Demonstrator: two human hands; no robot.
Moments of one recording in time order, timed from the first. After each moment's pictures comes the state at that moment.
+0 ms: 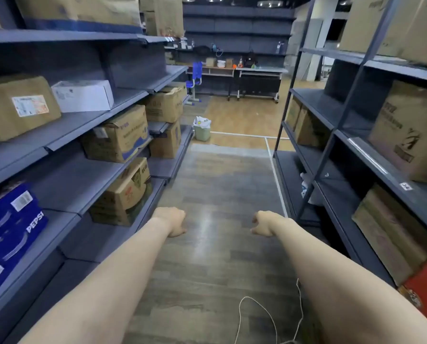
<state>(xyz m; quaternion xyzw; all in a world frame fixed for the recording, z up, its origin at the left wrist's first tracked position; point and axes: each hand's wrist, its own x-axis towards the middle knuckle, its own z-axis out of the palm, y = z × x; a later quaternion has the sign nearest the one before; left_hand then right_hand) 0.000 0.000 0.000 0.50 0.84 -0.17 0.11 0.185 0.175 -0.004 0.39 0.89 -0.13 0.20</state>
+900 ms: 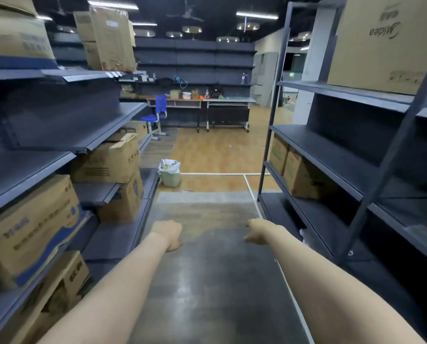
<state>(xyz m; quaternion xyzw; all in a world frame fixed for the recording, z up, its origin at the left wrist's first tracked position) -0.333 0.494 0.031 0.54 0.82 -0.17 0.05 -0.145 0.642 0.026 0.43 0.88 -0.13 0.16</state>
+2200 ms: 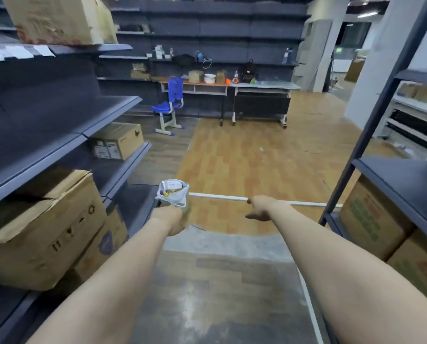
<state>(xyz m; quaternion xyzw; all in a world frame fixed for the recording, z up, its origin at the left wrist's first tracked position) -0.852 1.208 -0.002 0.47 0.87 -0.13 0.09 -0.684 1.386 0.025 0.37 0.91 -0.10 0.18</state>
